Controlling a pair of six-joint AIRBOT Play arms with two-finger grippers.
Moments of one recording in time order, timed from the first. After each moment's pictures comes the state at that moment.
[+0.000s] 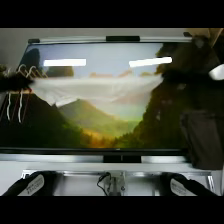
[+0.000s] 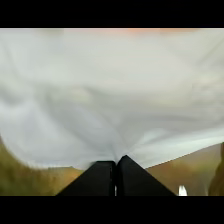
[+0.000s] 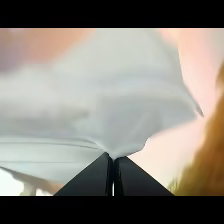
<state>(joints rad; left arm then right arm) 0.29 -1.02 1.34 0.89 -1.19 -1.27 -0.10 -1.23 1.37 -0.94 0.97 1.18</state>
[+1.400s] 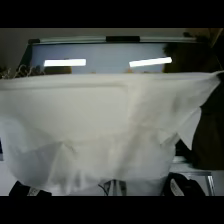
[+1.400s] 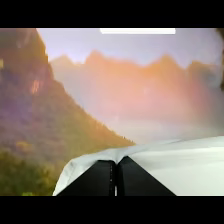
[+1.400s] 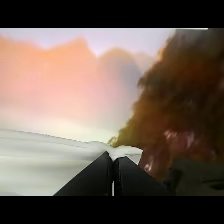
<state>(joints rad) 0.29 -0.74 1.48 1.07 -1.50 -1.47 -0.10 -0.83 1.54 -1.42 1.43 1.35</state>
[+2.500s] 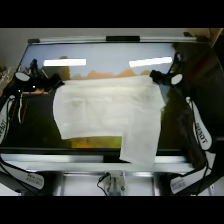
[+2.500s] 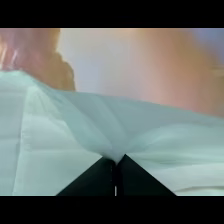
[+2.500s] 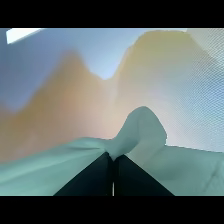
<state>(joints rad) 0.15 -1.75 1.46 0.82 -0.83 -1.34 -0.01 -1.75 1.41 -0.96 0.41 1.40</state>
